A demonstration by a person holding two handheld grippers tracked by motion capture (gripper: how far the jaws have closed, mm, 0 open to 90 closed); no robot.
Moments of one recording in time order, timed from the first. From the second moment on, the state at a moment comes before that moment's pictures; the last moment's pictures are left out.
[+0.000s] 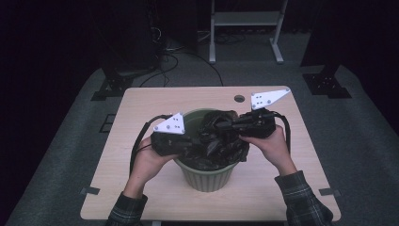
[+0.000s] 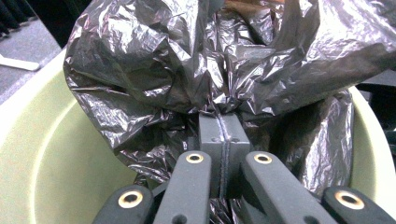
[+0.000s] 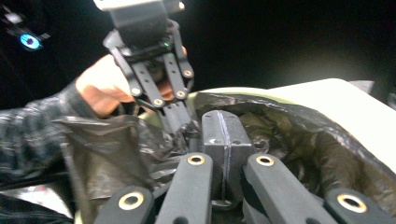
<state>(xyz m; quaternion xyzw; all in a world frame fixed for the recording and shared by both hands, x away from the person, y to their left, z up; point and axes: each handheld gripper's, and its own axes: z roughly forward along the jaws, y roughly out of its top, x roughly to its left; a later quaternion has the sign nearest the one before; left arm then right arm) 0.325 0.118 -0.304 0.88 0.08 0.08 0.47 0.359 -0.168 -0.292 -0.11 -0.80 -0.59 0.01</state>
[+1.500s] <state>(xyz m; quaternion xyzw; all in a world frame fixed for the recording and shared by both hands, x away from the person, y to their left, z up) 0.325 0.129 -0.304 0.87 0.09 0.09 0.49 0.359 -0.168 -0.298 -0.12 -0.81 -0.57 0.02</state>
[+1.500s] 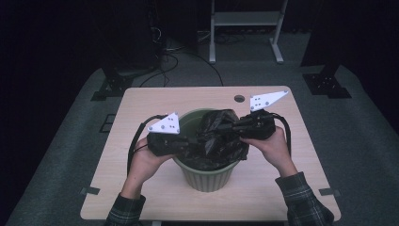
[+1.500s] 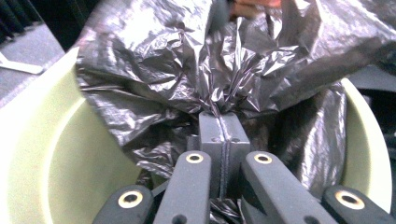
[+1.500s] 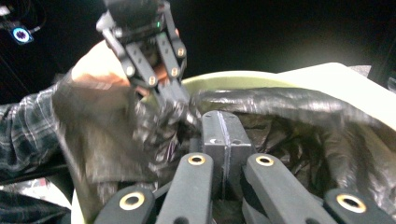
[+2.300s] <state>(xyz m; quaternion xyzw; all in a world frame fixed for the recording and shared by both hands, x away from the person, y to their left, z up) 0.319 0.188 -0.300 0.85 0.14 0.12 0.50 0.336 -0.236 -0.311 -0.17 -0.82 -0.55 -0.04</state>
